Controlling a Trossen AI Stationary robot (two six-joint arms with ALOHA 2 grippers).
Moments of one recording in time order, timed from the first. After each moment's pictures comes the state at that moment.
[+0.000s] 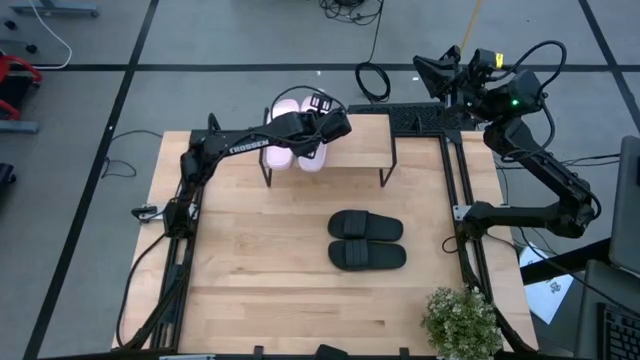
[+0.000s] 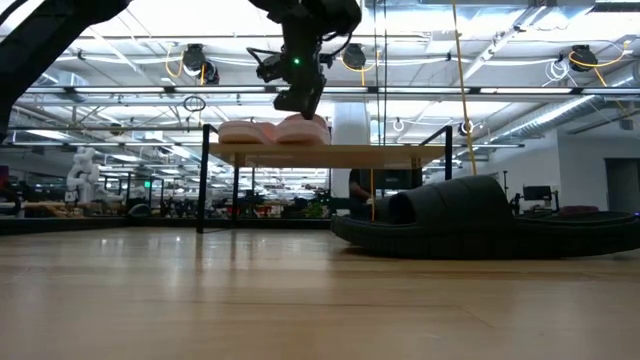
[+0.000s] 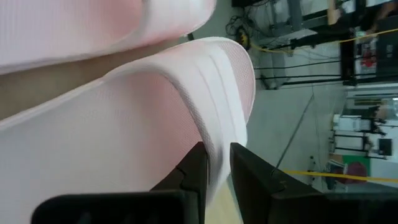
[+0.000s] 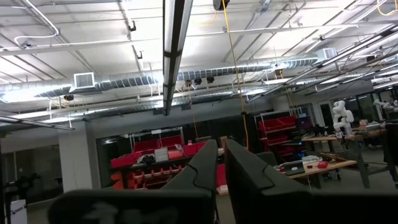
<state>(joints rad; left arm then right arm) 0.33 2.09 2.07 -0.99 -0.78 -2.25 -0.74 1.05 1.25 0.35 -0.42 0.43</state>
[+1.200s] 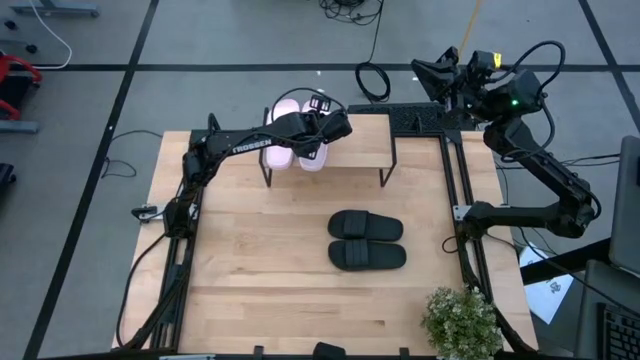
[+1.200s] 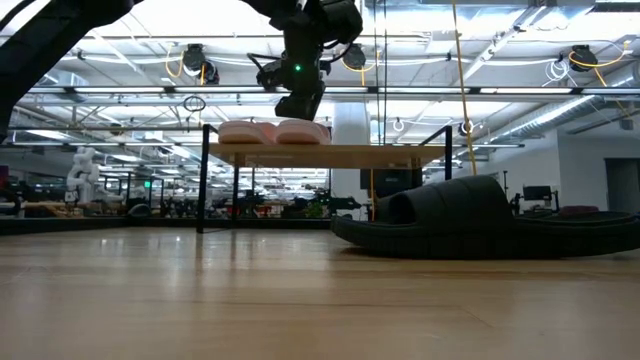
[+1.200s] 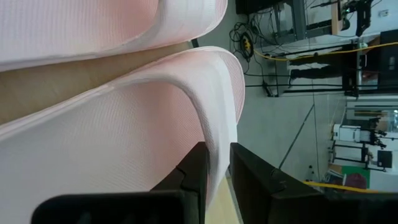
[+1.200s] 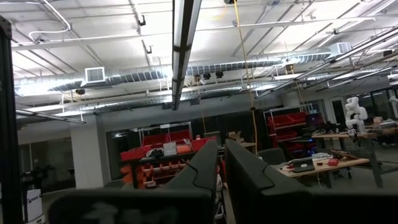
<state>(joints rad) 0.34 2.11 2.07 -1.01 -0.78 -2.30 -0.74 1.05 1.25 0.34 -0.47 0.43</state>
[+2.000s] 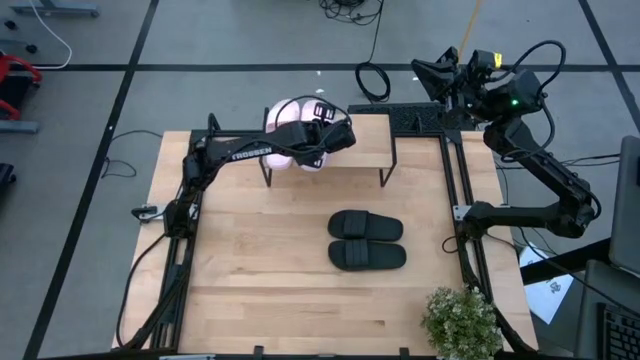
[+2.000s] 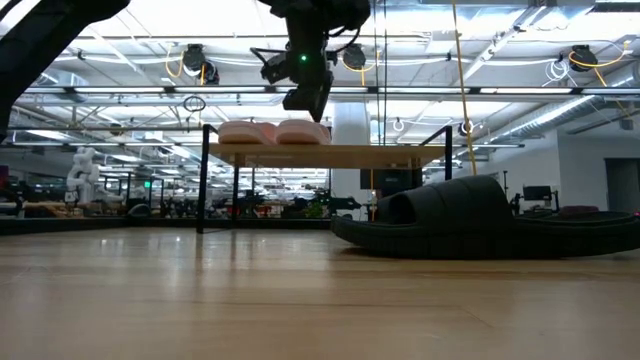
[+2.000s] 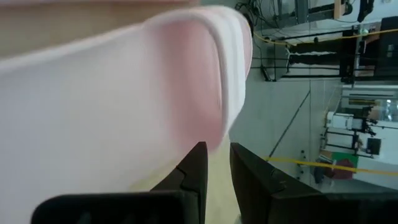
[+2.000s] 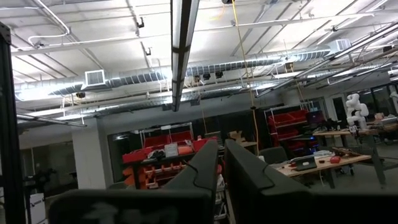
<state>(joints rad) 0.26 2.10 2.07 -1.00 -0.76 -2.36 -0.74 1.05 1.25 0.34 -0.47 0.46</state>
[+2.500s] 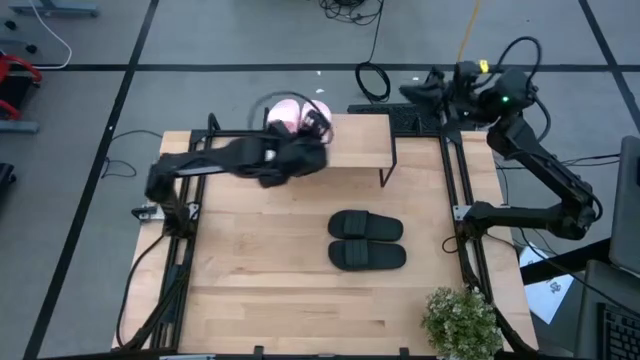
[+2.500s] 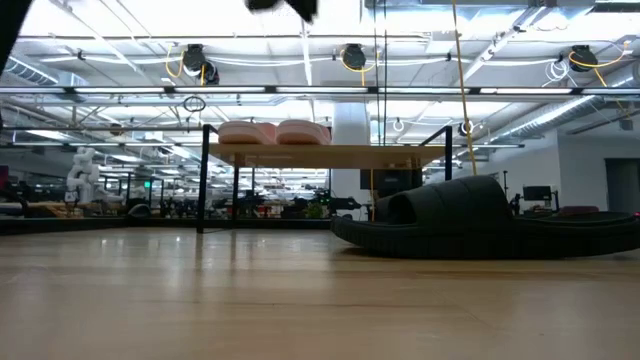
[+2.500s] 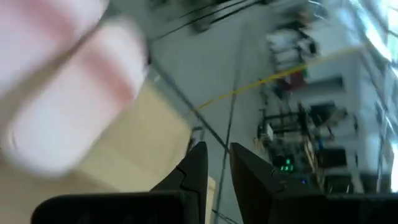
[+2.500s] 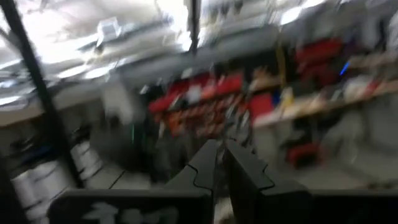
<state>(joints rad) 0.01 1.80 2.07 -1.00 -0.94 -1.89 -0.74 1.03 1.25 0.08 -0.65 0.46</state>
